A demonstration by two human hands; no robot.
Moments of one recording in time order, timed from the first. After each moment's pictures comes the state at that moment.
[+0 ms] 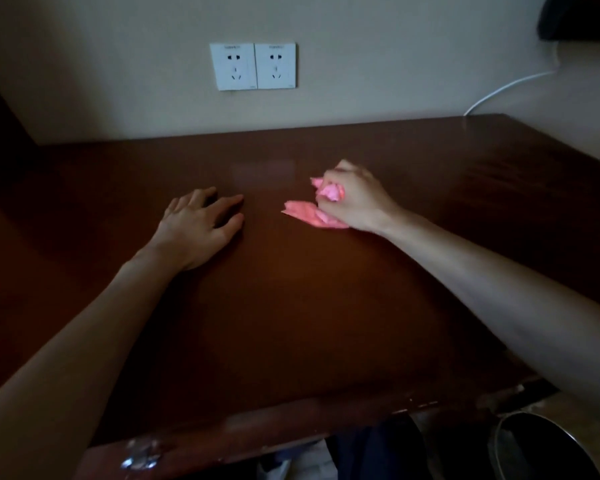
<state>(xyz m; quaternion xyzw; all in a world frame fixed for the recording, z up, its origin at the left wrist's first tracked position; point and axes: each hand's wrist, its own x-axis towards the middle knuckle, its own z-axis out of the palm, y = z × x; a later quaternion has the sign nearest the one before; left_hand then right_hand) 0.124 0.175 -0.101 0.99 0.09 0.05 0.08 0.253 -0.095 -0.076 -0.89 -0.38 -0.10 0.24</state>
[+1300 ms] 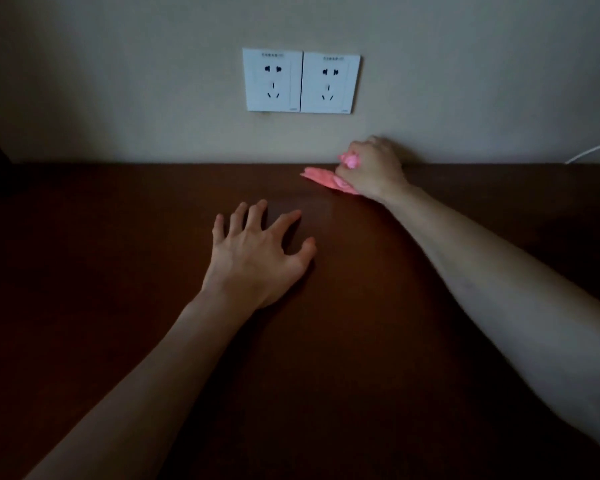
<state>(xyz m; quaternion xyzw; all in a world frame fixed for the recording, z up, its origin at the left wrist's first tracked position) 0.260 0.165 -0.104 0.98 0.15 0.05 0.09 0.495 0.038 -0.086 -0.93 -0.27 -0.13 0.20</state>
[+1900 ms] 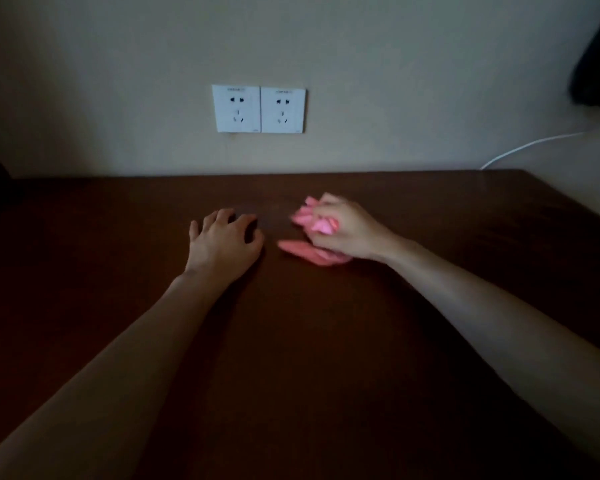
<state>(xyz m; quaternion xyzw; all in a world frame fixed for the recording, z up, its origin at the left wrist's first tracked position) 0.241 0.144 -0.091 0.97 0.18 0.10 0.13 0.373 -0.070 -0.081 -0.84 -0.48 -0.03 0.25</state>
